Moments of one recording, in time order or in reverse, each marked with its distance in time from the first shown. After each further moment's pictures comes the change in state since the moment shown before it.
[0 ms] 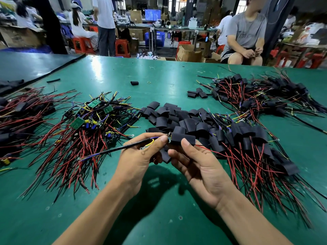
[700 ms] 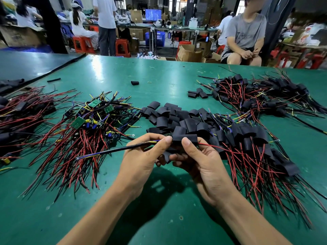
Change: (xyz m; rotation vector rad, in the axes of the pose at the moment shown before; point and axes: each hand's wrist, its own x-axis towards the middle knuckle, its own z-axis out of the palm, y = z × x) left_hand -0.005 -0.001 0.003 0.145 -0.011 0.065; right_hand 0.000 0.001 0.001 -0.191 0.043 -0.158
